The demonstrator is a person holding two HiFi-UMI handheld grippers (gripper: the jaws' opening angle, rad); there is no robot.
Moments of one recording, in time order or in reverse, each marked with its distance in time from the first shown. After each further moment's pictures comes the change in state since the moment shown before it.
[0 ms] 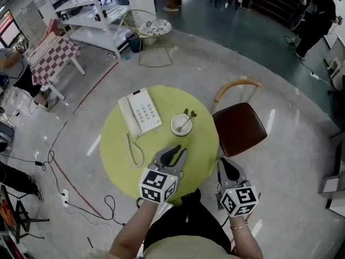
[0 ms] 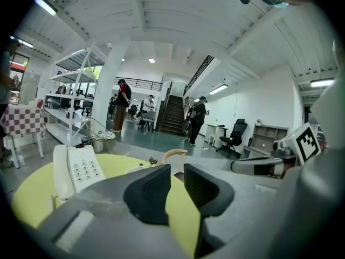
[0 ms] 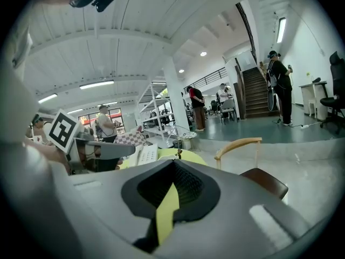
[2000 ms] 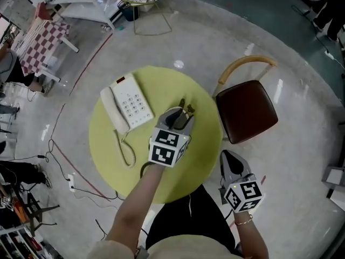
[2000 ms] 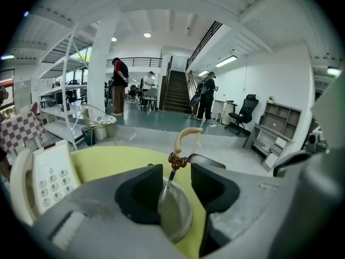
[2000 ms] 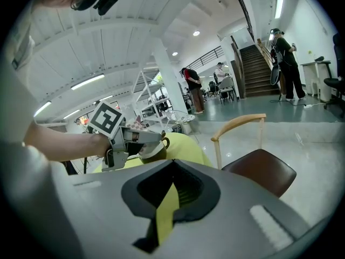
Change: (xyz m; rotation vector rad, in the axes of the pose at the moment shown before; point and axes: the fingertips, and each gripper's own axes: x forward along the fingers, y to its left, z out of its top) left arm 0.161 0.077 -0.028 0.037 0.269 0.055; right arm 0.067 -0.061 -0.040 0.104 0.178 0.028
